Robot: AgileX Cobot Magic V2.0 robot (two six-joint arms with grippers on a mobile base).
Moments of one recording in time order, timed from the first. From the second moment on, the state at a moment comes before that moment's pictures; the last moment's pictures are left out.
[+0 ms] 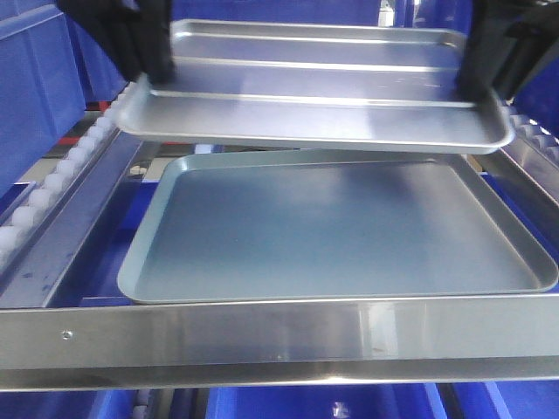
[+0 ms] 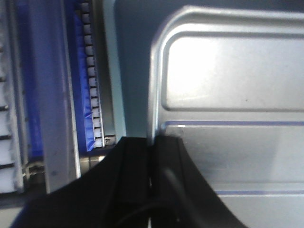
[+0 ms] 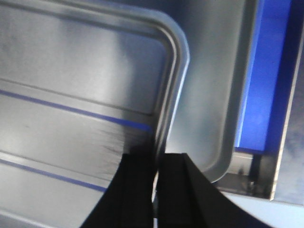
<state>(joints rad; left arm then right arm) -0.77 1.62 -1.48 0.31 1.04 -0.67 0.41 1.37 -1.18 -0.08 0.92 0.38</state>
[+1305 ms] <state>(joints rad) -0.62 1.92 -1.49 0.14 0.85 -0.49 0.29 1.71 -1.24 -0.08 0.78 0.25</state>
